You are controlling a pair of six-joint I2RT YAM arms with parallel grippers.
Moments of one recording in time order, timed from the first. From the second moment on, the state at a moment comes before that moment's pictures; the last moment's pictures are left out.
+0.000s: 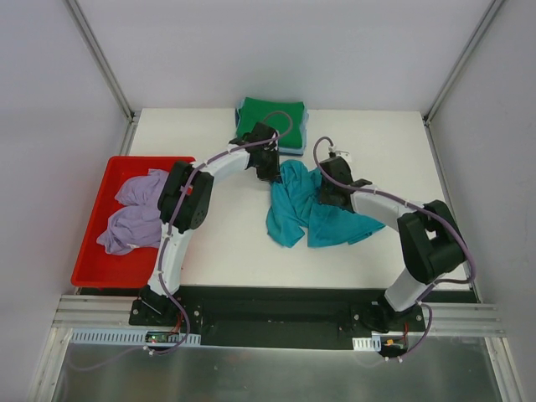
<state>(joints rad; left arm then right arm) -0.52 2.26 1.77 -0.49 0.28 -0.55 0.50 1.66 0.97 -0.22 0.26 0.51</state>
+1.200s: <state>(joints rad) -0.58 0.78 1.21 -0.42 0.17 -0.47 0.48 0.81 1.66 -0.96 0.08 0.18</state>
